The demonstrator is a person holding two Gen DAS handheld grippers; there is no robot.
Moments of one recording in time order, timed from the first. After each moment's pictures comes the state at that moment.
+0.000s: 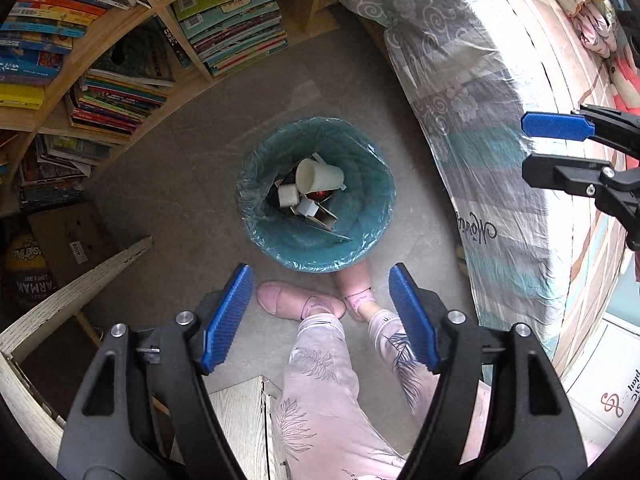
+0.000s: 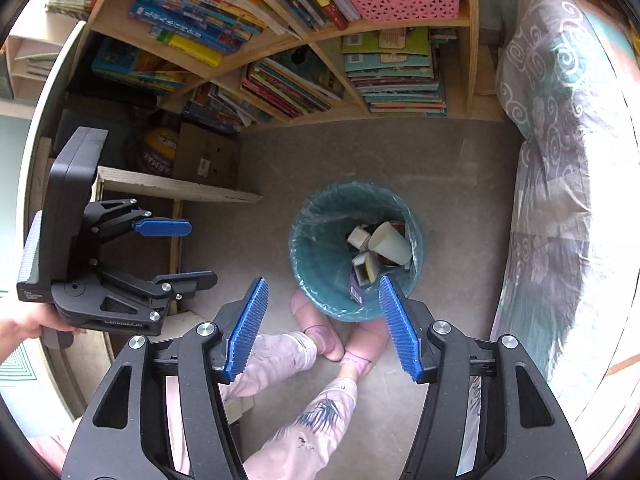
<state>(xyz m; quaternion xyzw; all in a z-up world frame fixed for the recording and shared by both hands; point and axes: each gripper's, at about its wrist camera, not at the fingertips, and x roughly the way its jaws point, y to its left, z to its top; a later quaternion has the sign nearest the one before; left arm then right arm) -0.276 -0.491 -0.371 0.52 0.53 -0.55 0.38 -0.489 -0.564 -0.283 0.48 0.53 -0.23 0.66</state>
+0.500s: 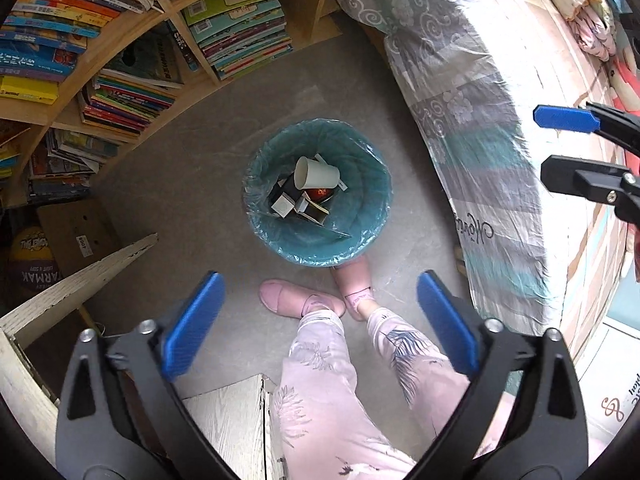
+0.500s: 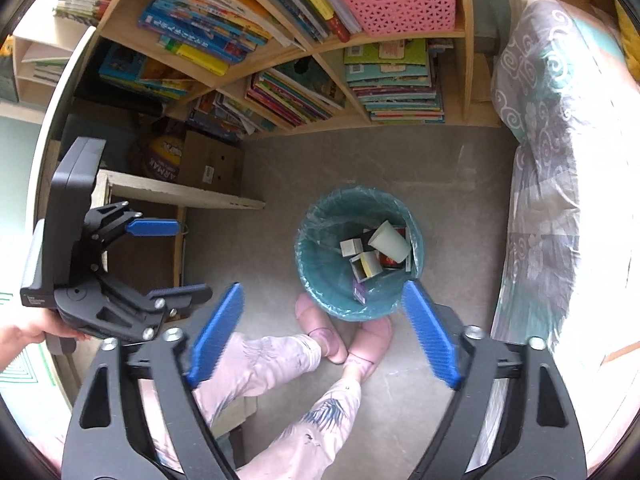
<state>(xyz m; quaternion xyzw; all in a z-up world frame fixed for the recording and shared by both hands) -0.276 -0.478 -0.347 0.52 0.53 -0.55 0.39 -0.493 -0.555 -0.255 0.48 0.51 -0.24 0.67</state>
